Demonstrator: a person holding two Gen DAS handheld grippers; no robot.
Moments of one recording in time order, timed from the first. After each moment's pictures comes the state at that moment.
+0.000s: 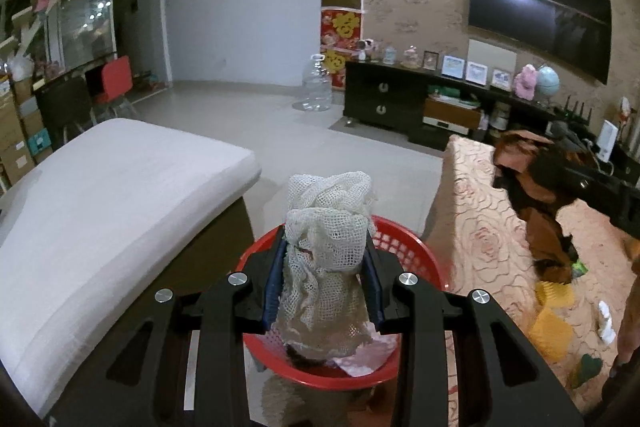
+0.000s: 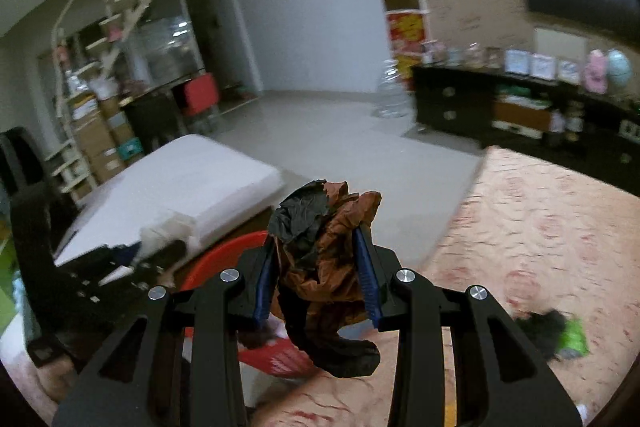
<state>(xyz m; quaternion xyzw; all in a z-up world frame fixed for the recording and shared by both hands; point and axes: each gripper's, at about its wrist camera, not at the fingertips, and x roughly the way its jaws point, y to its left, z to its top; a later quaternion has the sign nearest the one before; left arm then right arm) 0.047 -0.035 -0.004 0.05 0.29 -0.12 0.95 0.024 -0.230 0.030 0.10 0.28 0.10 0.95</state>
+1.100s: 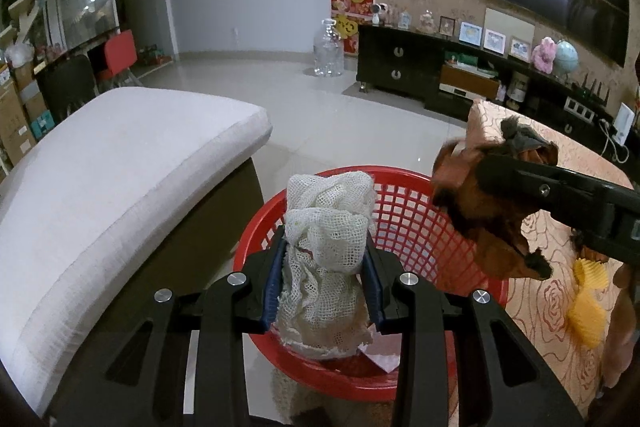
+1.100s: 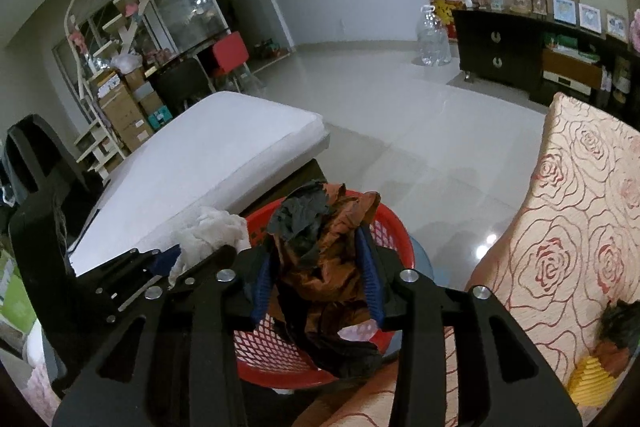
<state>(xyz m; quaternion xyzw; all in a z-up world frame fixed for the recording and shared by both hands) 0.081 -0.031 -0.049 0.06 0.35 -0.10 0.93 0.080 -0.194 -0.023 0.14 0.35 0.16 0.91</state>
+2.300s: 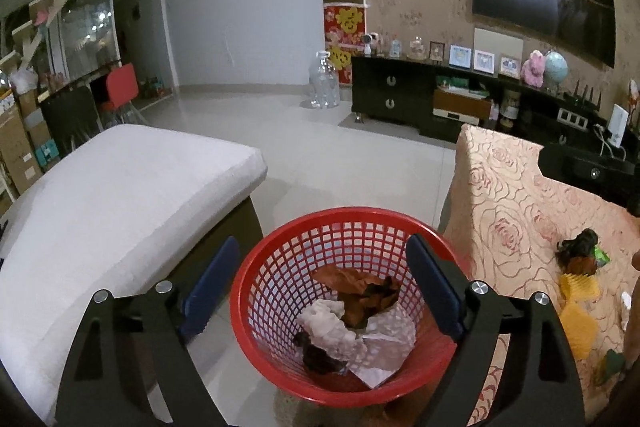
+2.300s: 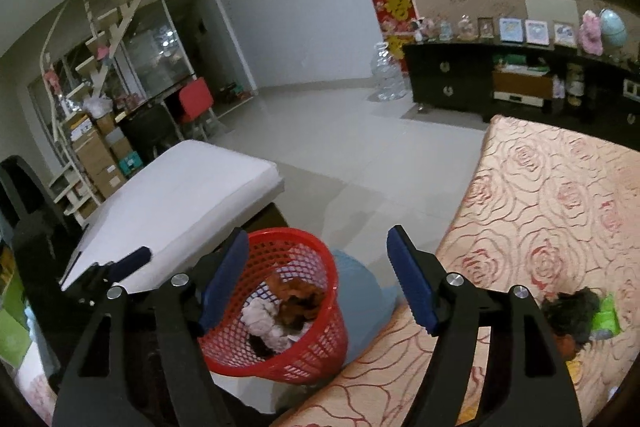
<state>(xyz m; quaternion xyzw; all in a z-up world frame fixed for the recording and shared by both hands) 0.057 -0.047 -0.021 0.07 0.29 -0.11 0.95 0.030 -0.252 0.006 0.14 0.29 0.07 0.94</state>
